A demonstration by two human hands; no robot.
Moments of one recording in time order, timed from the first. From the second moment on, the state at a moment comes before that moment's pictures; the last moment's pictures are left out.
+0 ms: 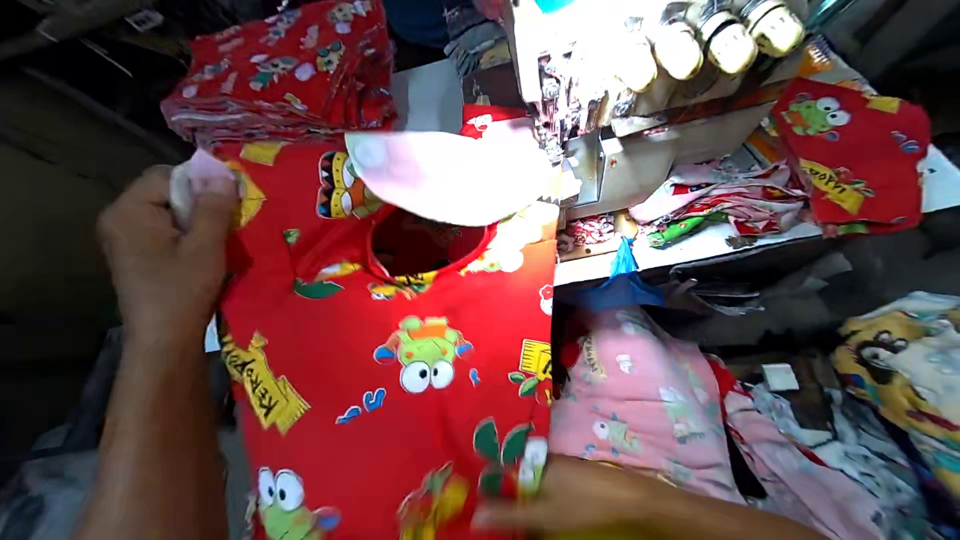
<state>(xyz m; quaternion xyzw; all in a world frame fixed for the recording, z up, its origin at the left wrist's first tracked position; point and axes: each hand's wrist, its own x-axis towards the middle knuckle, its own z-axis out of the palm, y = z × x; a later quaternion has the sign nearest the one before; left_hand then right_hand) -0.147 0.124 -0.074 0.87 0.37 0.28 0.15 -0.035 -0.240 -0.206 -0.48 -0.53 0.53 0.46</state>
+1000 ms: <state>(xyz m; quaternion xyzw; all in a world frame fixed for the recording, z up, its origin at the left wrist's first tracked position) -0.083 0.058 -0.227 0.82 0.30 0.39 0.29 0.110 -0.162 -0.217 -0.56 -0.28 0.32 0.71</state>
